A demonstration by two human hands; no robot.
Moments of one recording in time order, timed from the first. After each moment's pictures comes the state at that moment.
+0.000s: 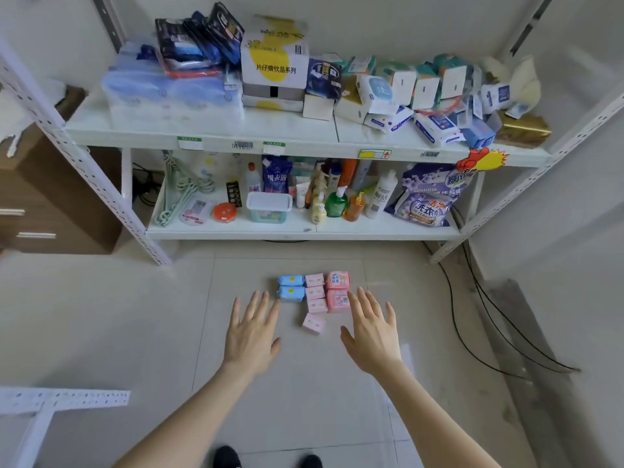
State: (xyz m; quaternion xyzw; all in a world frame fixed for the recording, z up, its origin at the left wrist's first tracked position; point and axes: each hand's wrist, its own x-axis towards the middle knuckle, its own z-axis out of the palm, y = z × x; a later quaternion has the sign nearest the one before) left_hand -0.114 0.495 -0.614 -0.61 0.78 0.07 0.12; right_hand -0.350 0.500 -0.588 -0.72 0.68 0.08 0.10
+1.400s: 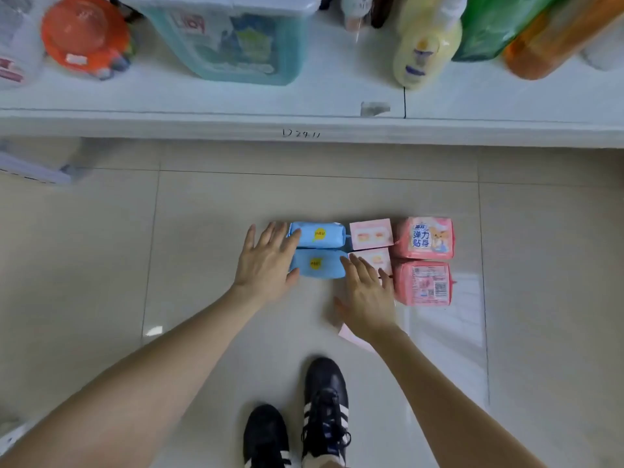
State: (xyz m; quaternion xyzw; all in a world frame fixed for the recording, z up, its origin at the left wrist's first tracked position) left_hand -0.131 0.160 -1.179 -0.58 0.79 0.13 0.16; right_hand -0.334 0.210 -1.181 -0.72 0.63 0.12 0.27
